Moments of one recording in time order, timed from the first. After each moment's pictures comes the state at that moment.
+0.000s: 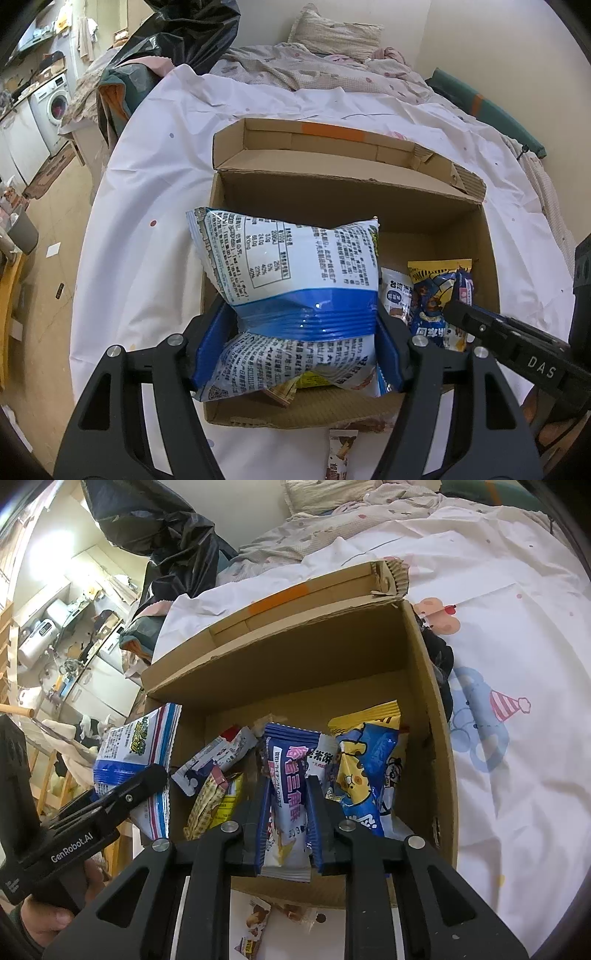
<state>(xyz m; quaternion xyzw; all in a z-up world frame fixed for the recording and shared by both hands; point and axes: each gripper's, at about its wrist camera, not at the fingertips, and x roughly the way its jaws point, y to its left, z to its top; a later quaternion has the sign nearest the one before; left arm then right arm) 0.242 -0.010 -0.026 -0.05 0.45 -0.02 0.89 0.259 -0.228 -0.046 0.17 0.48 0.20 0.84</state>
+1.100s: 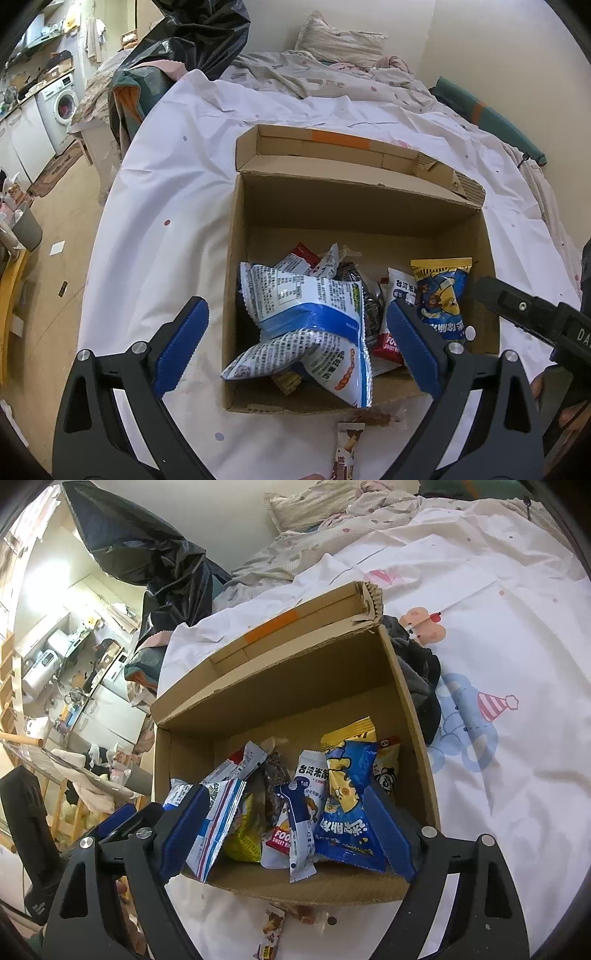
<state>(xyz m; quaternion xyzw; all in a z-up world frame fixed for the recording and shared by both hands) 0.225 0.003 -0.019 -0.06 0.44 -0.01 0.90 0.251 -0.250 -0.034 0.22 0.45 0.19 0.84</state>
